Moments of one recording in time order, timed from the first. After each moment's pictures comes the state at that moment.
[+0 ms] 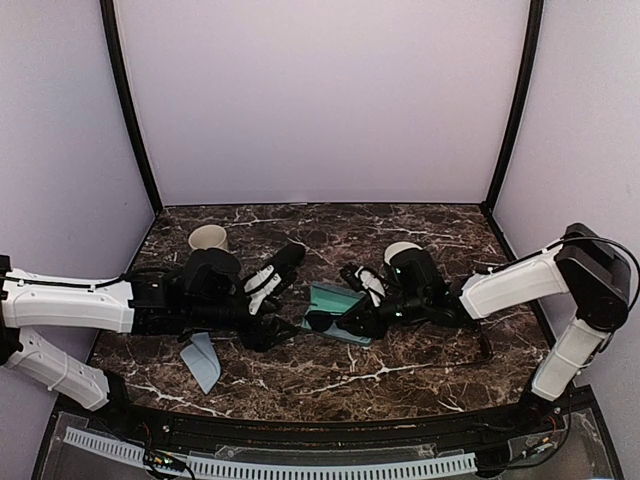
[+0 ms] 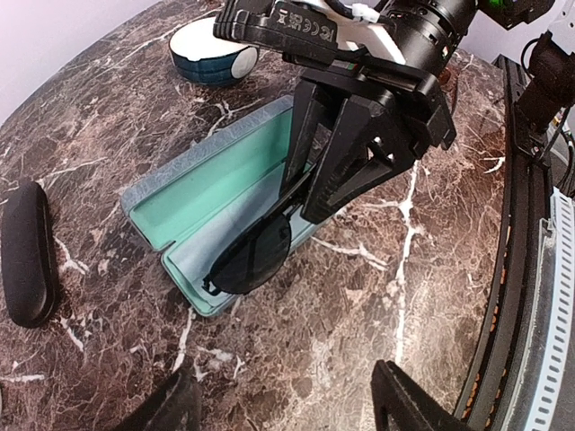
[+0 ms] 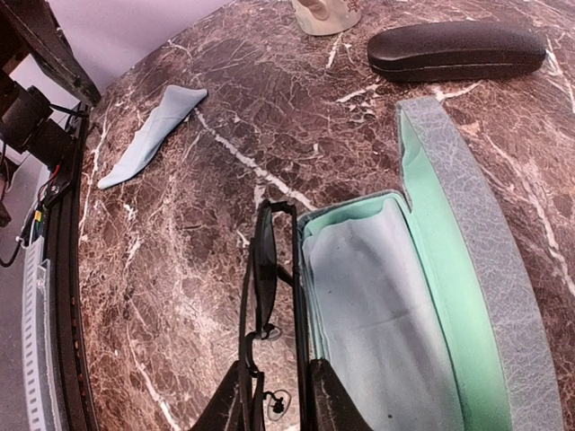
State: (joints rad) left arm -1.01 1.27 0.75 -0.12 0.05 -0.02; right arm 0.84 1.66 0.75 0.28 -0.47 0.10
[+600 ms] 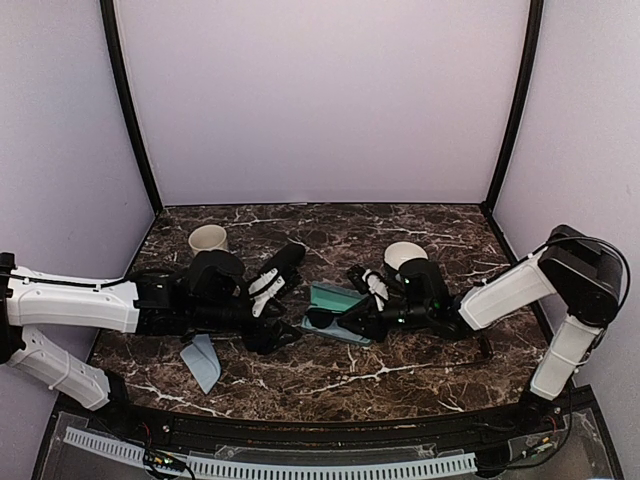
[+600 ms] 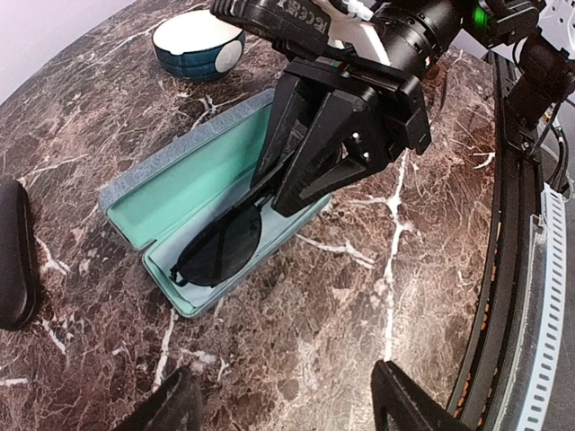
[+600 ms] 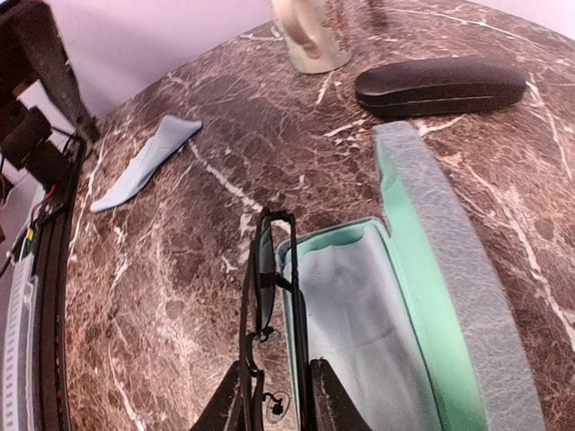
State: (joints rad) left arm -1.01 1.29 0.75 -0.11 0.09 -0.03; right arm 0.82 1.71 0.64 0.58 -0.46 0.10
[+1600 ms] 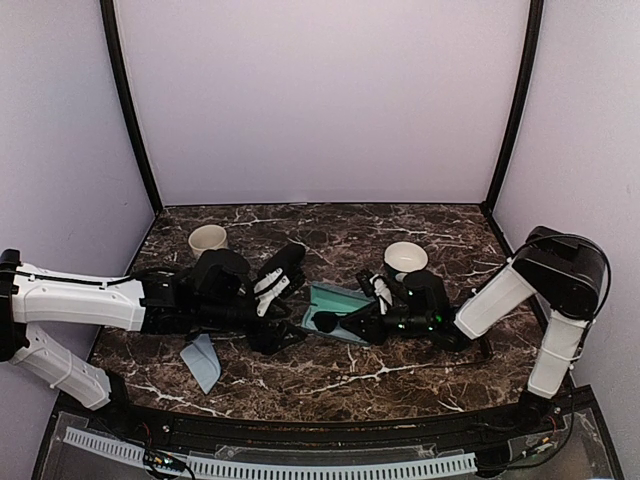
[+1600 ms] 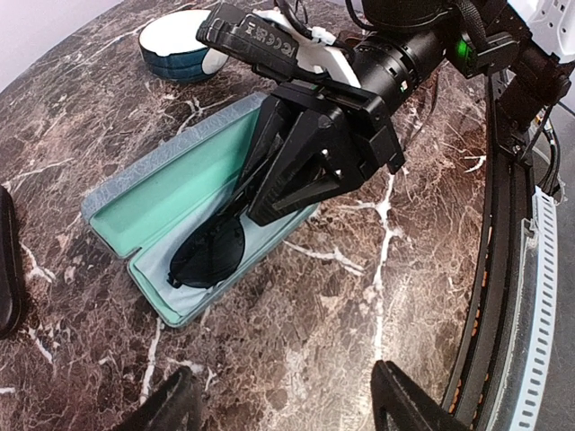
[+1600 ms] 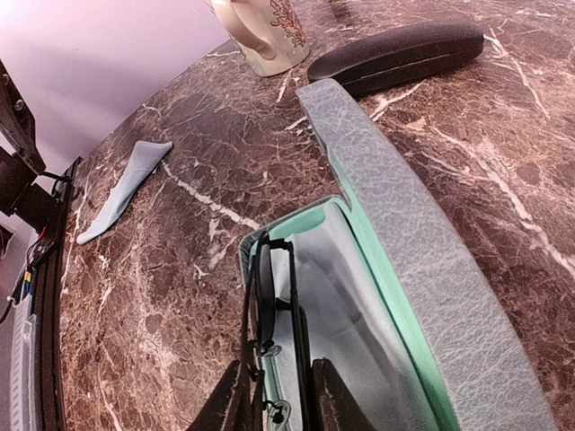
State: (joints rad) left arm -1.01 1.33 0.77 -0.09 0.12 -0.04; right arm 0.81 1.82 0.57 0.82 -0.41 0.29
